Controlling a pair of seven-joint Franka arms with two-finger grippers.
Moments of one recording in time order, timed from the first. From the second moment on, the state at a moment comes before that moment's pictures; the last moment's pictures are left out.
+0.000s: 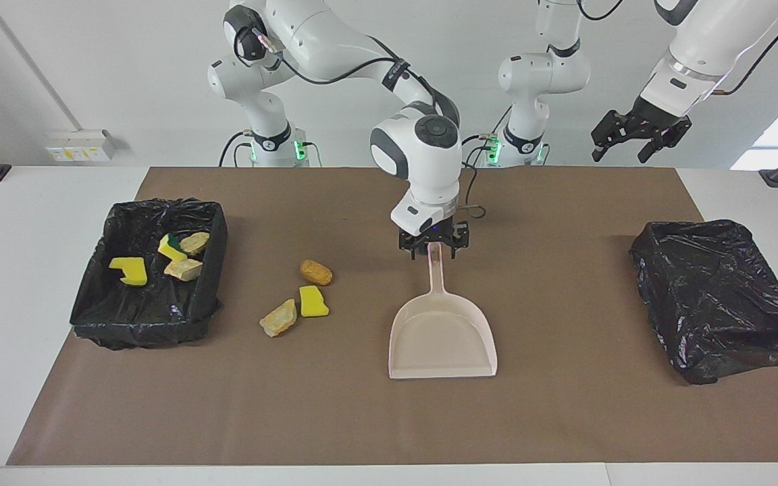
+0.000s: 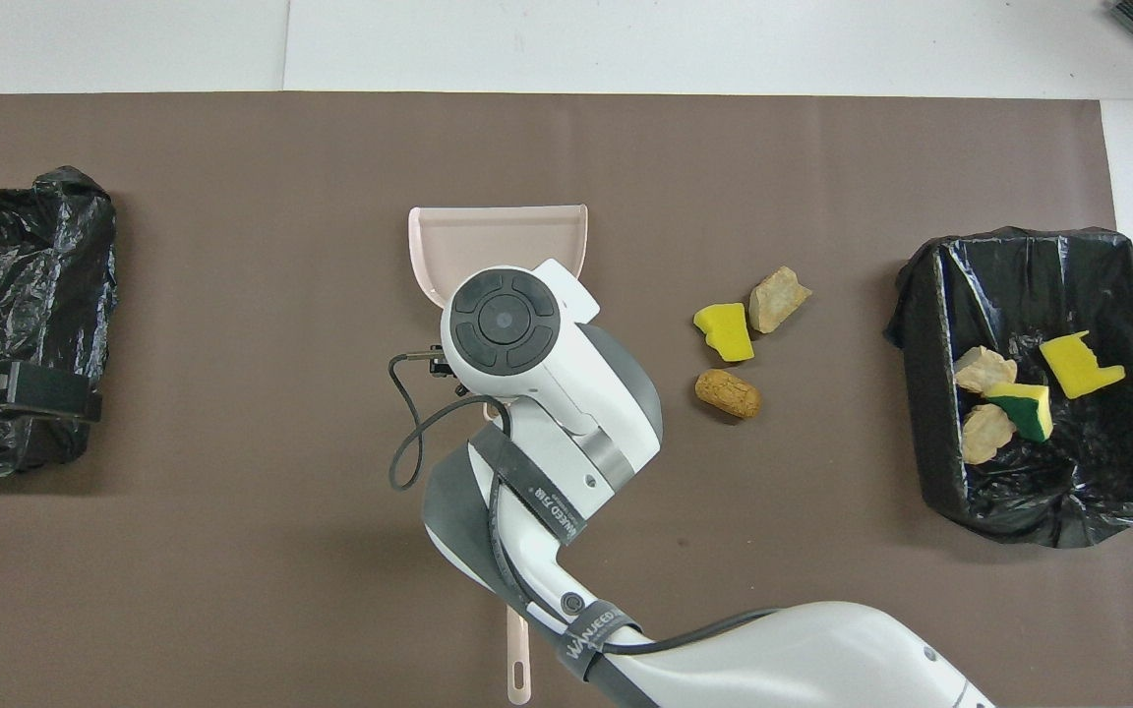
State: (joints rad) left arm -0.02 -0.16 -0.04 -1.72 -0.08 1.50 -0.04; right arm 0.57 0.47 0.14 -1.48 -0.04 2.02 0.74
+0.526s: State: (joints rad) left arm -0.01 -0.16 -0.04 -1.72 -0.08 1.51 -0.04; right arm 0.70 0.15 0.16 -1.89 0.02 2.01 0.90
